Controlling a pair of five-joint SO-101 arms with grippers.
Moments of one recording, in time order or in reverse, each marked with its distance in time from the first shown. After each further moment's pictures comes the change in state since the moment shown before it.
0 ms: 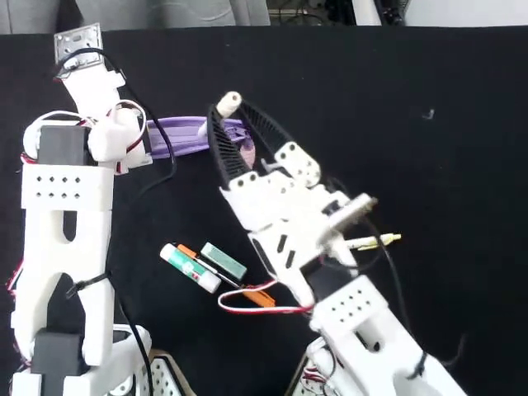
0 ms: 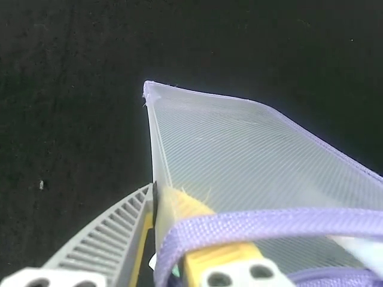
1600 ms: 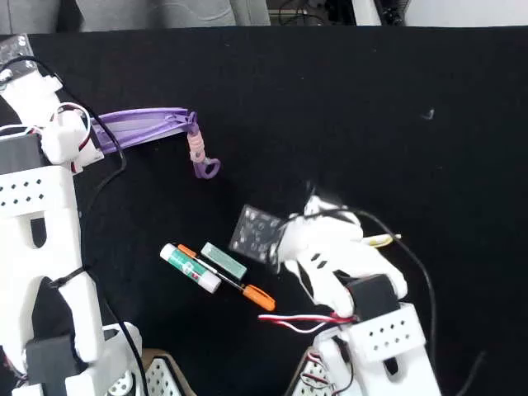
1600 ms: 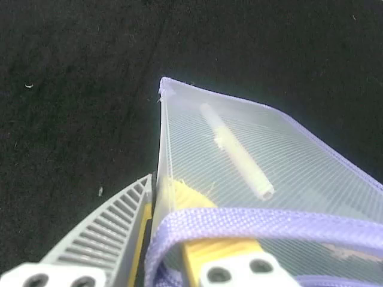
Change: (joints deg) left arm -14.7 -0.3 8.4 -10.6 -2.4; right arm 14.2 -16.0 -4.9 94.0 59.5
